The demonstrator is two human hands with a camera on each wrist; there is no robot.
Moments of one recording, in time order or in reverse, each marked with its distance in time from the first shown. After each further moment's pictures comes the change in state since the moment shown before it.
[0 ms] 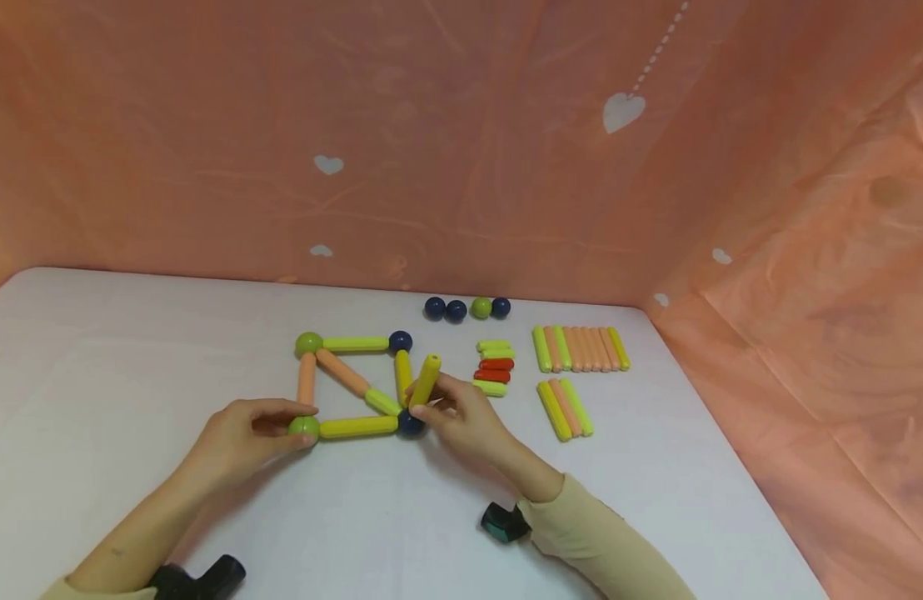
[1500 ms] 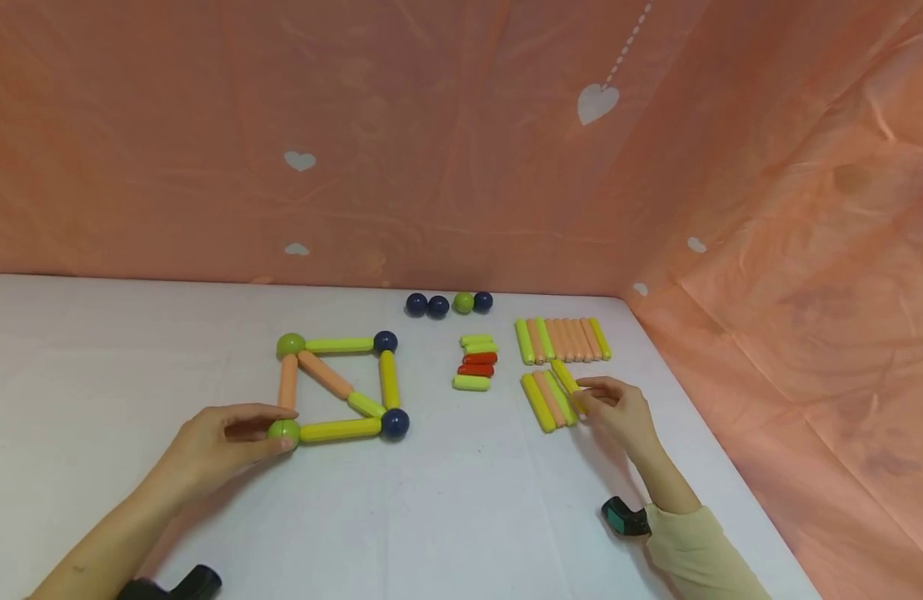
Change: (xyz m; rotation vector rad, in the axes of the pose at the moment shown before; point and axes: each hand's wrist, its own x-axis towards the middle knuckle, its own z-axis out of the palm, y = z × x) left_hand 0.001 -0.009 0.000 -0.014 -0.069 -0.042; right_hand -0.098 0.079 -0.142 -0.080 0.442 0.488
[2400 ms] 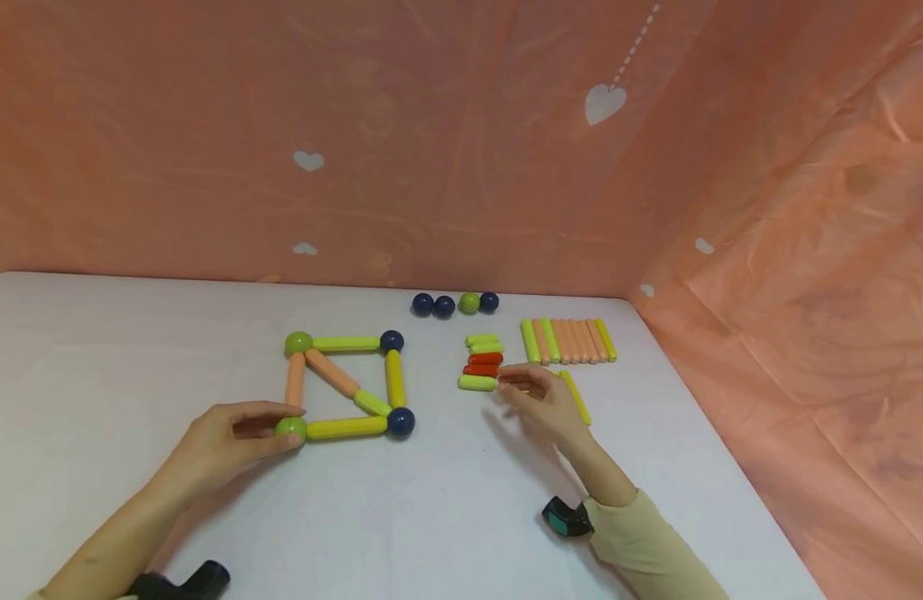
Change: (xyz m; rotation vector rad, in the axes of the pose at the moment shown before) left_hand -0.001 0.000 0.001 -0.015 0.007 0.022; right_hand -0.005 -0.053 0.073 0.228 -0.214 -0.235
